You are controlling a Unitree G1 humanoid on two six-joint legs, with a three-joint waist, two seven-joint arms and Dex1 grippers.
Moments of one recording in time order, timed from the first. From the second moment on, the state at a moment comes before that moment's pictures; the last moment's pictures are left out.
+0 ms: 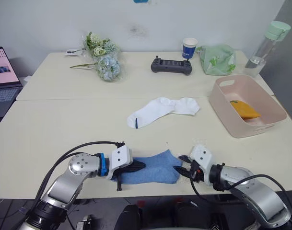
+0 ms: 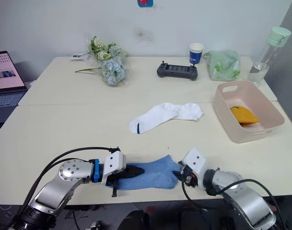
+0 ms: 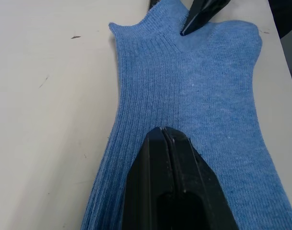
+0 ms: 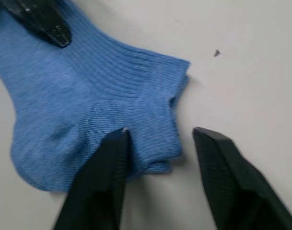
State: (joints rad) left arm -0.08 0.70 -0.23 -0.20 -0.20 0.17 -1.07; right arm 0.04 -0.64 0.31 -0.58 0.26 0.63 0.58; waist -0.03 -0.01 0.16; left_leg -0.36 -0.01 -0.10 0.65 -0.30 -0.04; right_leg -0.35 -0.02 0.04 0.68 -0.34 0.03
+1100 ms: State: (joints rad) left arm -0.23 0.61 -0.33 -0.12 -0.19 0.25 -1.04; right arm -0.21 -0.62 0.11 -0.67 0.72 1.02 0.68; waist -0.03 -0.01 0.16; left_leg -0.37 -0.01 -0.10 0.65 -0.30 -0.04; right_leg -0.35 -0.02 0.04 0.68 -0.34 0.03
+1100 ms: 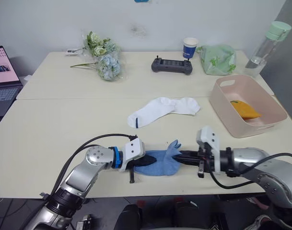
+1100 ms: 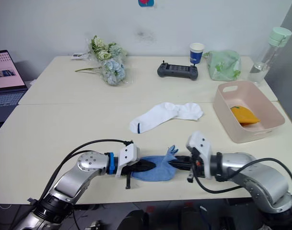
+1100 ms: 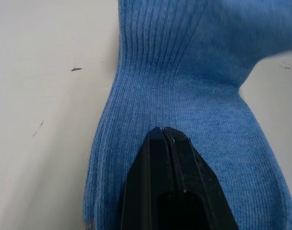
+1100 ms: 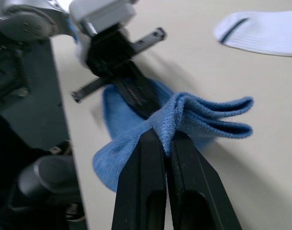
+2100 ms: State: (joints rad) left arm -0.07 0.72 0.05 -0.27 -0.39 0.49 -0.93; right arm -0.38 -0.59 0.28 -0.58 0.63 0.98 0.67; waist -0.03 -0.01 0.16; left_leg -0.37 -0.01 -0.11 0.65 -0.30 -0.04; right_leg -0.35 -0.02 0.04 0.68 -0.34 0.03
